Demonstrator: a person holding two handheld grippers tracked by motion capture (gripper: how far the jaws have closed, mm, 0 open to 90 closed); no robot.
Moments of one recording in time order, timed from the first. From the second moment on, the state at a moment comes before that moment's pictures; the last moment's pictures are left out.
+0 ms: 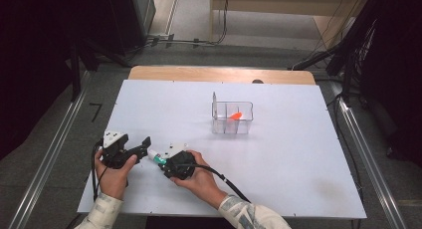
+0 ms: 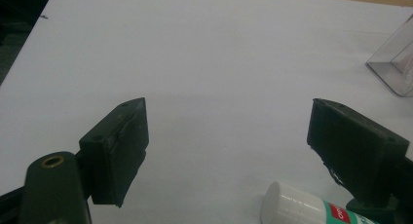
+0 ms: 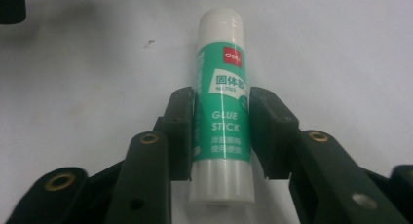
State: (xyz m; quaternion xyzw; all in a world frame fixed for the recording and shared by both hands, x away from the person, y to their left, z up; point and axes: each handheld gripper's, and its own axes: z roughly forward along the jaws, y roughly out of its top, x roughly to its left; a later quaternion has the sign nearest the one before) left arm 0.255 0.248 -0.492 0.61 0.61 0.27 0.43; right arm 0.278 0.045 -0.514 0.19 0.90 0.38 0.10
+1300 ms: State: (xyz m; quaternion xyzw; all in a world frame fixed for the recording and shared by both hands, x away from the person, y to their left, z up) left arm 0.255 0.217 -0.489 0.64 0.58 0.26 0.43; right arm 0.292 -0.101 -0.466 0.28 0.85 0.43 0.13
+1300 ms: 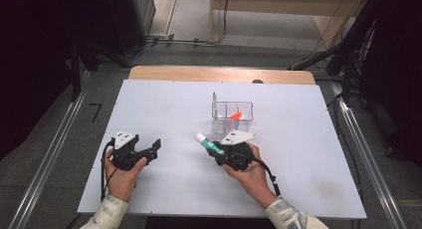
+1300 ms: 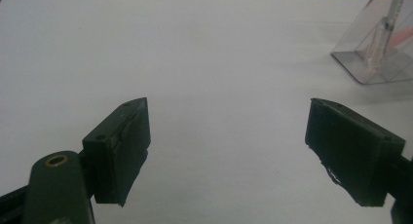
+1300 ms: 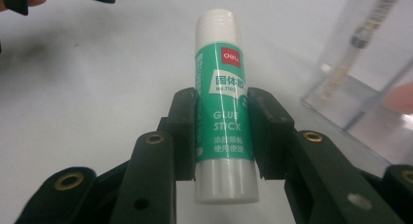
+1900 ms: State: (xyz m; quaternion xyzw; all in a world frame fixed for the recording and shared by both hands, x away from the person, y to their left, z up) left arm 0.261 0.186 -0.492 0.66 0.56 0.24 0.43; right arm 0.290 -0.148 -0.452 0.32 0.82 0.45 0.14
